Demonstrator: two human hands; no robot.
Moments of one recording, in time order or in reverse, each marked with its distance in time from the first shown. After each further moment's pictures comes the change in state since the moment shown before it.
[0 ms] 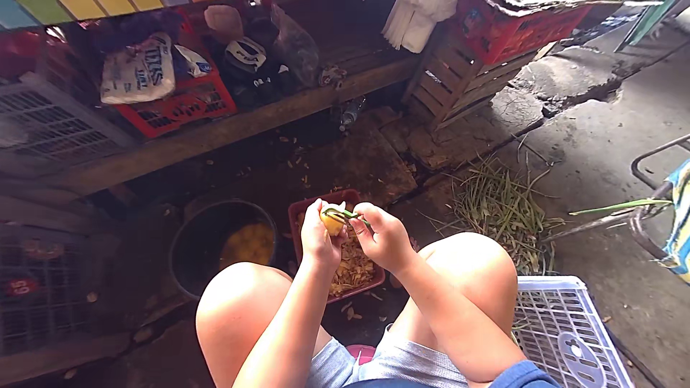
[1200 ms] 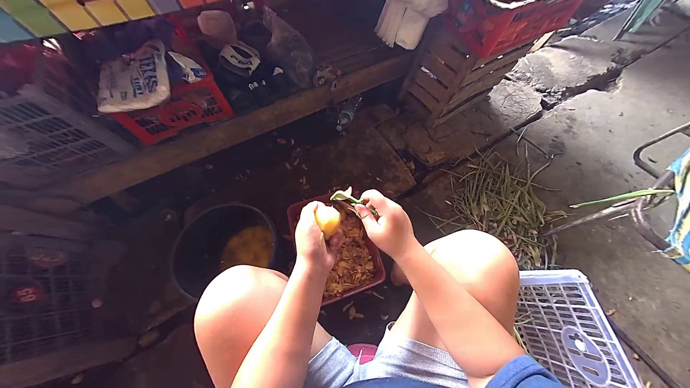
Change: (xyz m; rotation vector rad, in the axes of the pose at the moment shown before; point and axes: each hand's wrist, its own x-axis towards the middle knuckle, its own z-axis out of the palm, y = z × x) left_hand -0.003 0.001 -0.005 0.049 -0.136 0.028; right_hand 0.009 0.015 -0.010 -0.063 -0.039 0.251
